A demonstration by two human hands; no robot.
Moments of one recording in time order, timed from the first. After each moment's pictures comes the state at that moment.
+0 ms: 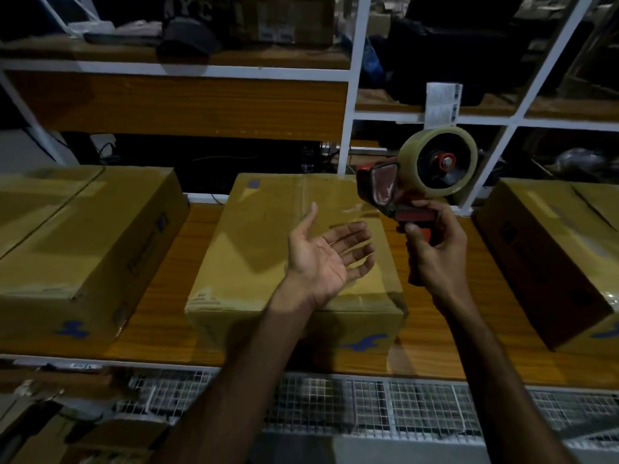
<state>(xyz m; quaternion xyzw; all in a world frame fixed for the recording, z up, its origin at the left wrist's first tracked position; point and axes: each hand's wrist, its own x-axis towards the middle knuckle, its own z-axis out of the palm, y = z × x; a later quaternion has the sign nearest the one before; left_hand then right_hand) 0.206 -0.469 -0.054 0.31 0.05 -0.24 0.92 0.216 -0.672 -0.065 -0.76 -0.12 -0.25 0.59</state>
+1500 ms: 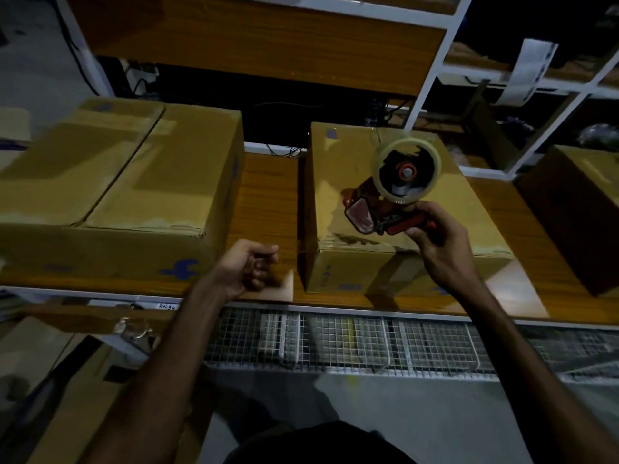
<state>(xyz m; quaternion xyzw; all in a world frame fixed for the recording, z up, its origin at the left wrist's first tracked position) 0.139 -0.115 -0.171 0.55 0.12 -0.29 0.77 0.131 -0.472 -0.096 -0.87 -0.14 -0.16 0.44</state>
